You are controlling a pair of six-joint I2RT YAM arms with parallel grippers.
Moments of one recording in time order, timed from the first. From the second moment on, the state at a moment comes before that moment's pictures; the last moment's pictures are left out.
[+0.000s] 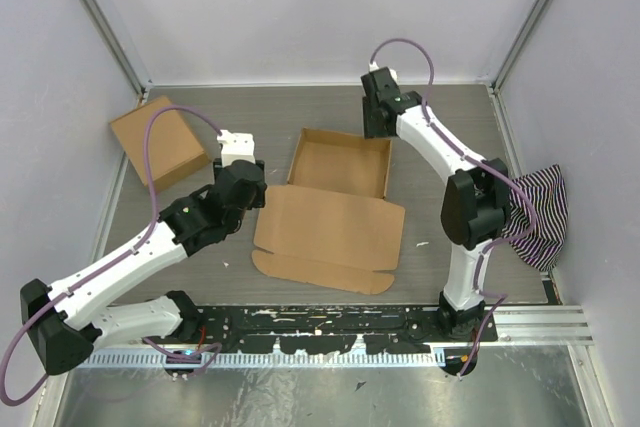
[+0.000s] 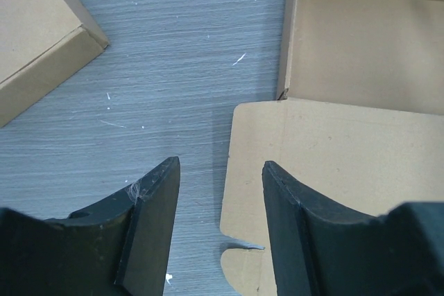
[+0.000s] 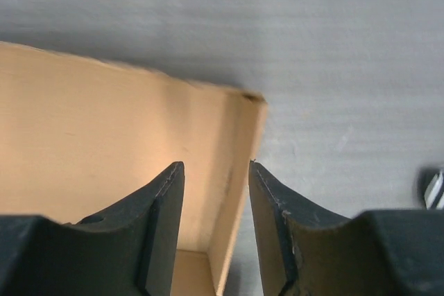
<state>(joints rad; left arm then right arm) -0.85 1.06 0.96 -0.54 -0.69 -0.43 0.40 1.93 1.68 -0.73 0.35 0.28</state>
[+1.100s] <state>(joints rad) -0.85 1.01 0.93 -0.57 -0.69 -0.45 0.40 2.30 1.94 -0.53 -0.07 -0.09</state>
